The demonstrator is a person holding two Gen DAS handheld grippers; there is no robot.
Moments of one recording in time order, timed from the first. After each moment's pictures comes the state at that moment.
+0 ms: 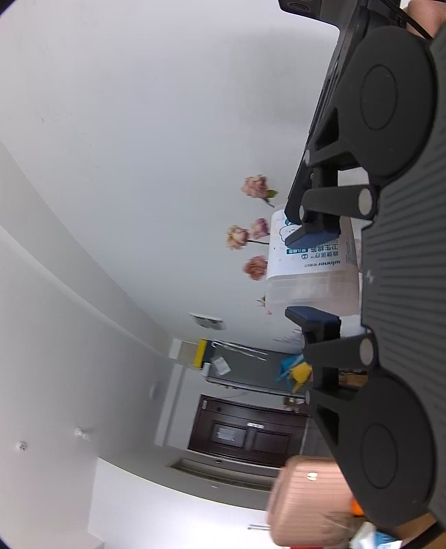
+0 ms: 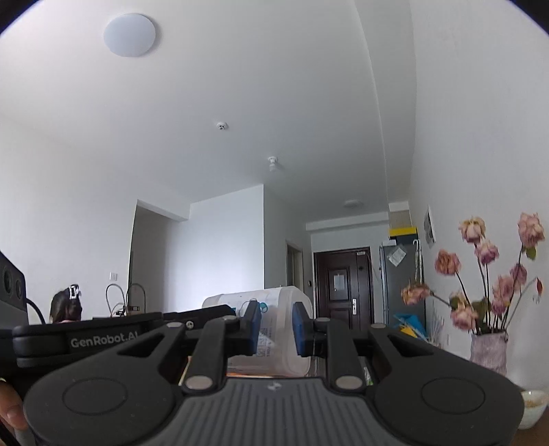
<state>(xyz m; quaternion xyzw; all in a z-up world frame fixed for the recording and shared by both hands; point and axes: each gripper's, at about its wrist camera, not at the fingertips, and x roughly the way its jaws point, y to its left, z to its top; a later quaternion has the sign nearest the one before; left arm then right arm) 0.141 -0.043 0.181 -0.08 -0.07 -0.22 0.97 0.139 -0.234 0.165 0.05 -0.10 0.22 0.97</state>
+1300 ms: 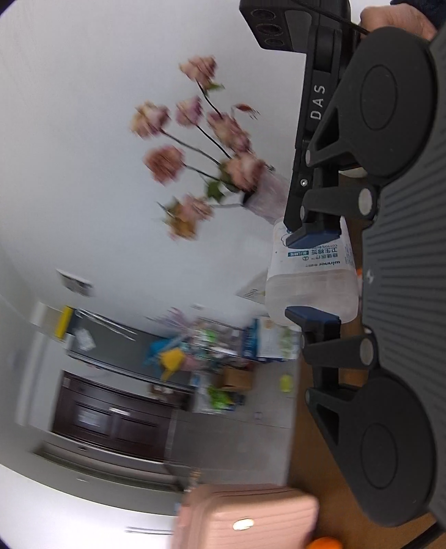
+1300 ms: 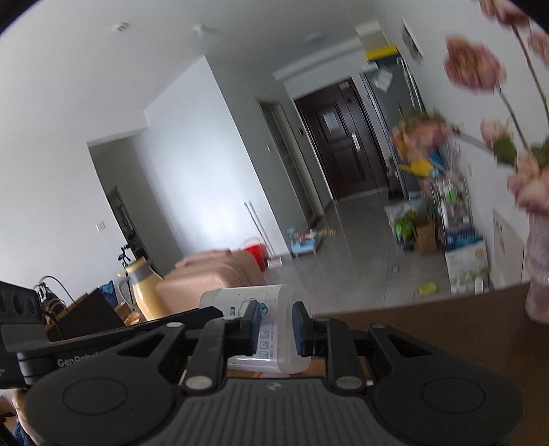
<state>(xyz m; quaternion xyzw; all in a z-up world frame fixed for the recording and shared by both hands) 0.494 -0.024 0.168 -0.12 0.21 -0.22 0.94 0.546 -0.277 0.157 0.17 0.22 0.27 0.92</state>
